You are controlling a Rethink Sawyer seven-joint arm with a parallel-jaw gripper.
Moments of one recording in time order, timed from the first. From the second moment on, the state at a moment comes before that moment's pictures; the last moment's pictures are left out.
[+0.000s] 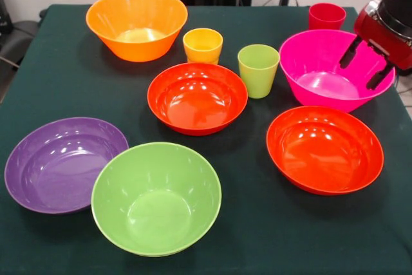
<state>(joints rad) 0.32 -0.24 -0.39 1.06 0.26 0.98 2.58</state>
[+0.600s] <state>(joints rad) 0.32 -0.23 -0.38 1.08 0.26 0.90 2.58</state>
